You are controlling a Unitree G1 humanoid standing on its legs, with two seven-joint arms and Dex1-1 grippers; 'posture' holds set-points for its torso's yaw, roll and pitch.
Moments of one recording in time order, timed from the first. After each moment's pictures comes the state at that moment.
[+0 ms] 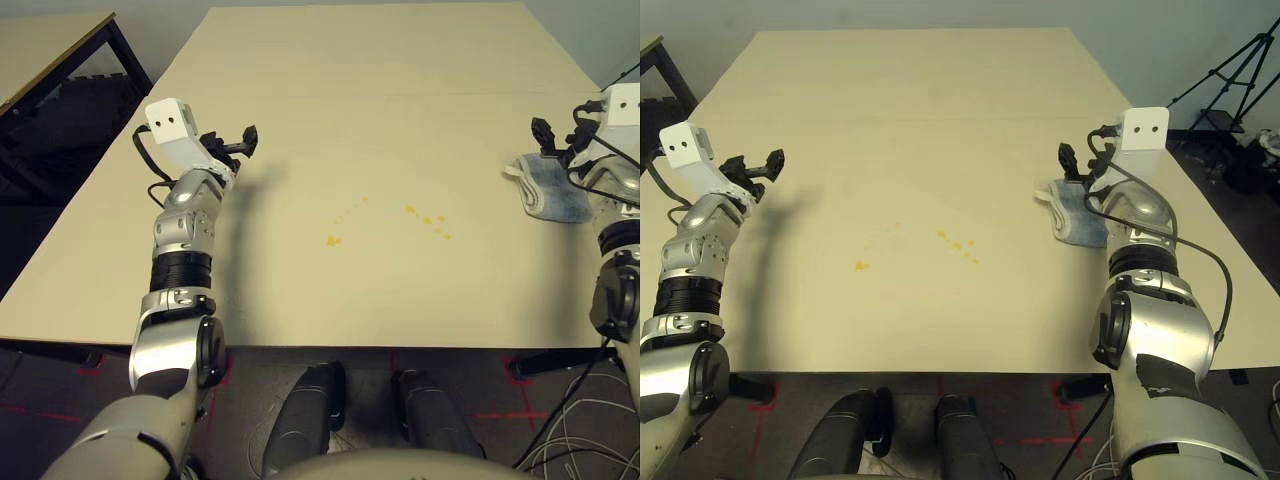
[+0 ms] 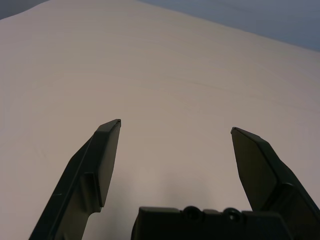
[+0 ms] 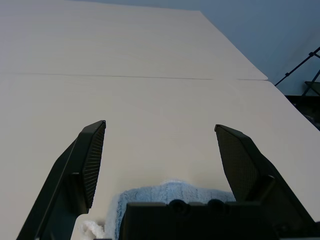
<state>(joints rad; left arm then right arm) -0.76 0.37 0.31 0.55 -0.31 0.25 -0.19 -1.01 -0.64 -0.30 1.21 0.16 -0.13 0.38</state>
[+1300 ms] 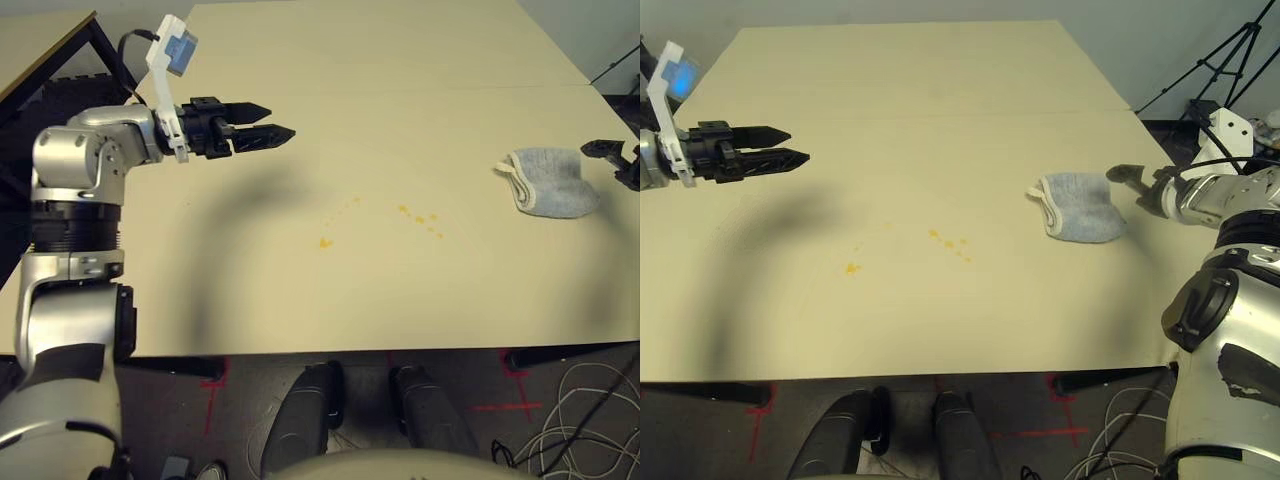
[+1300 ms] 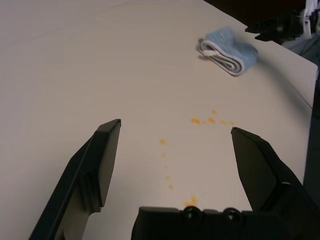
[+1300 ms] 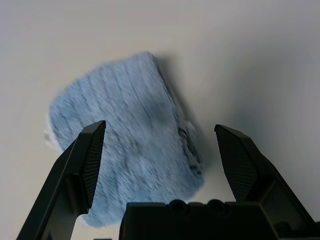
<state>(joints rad) -0.95 0.84 0.02 0.24 -0.49 0.90 -1.17 -1.12 -0.90 -0.41 1.10 0.28 0.97 0.31</state>
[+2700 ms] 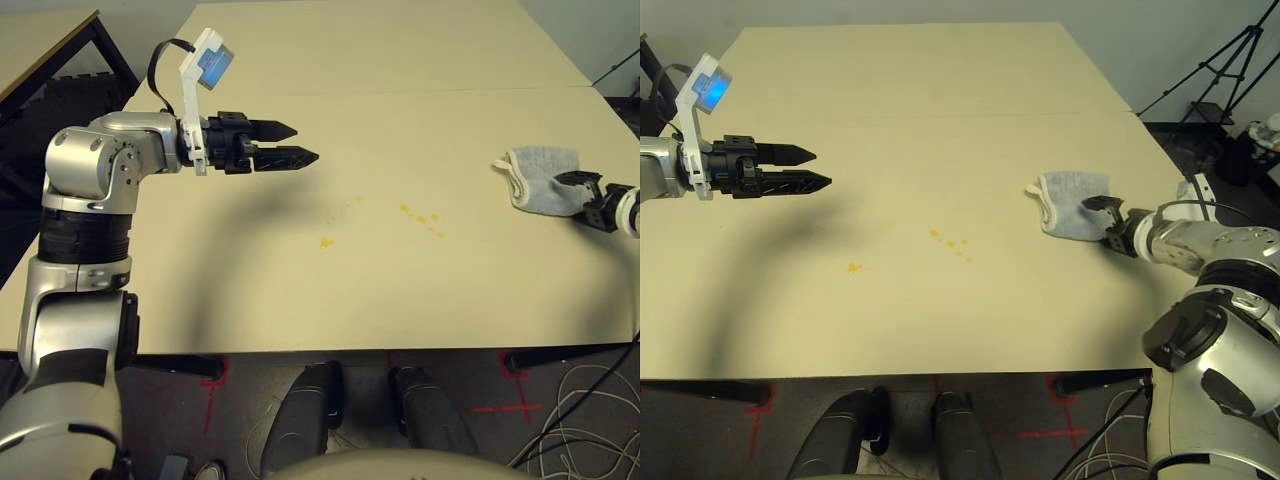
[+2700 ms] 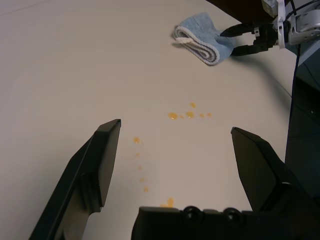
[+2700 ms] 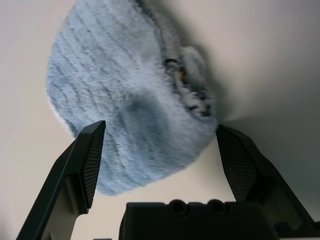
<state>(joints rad) -0.92 0.76 -0.01 0.14 -0.54 0.96 -1.10 -0.96 -0.84 -0.74 1.06 0.55 1.10 0.07</state>
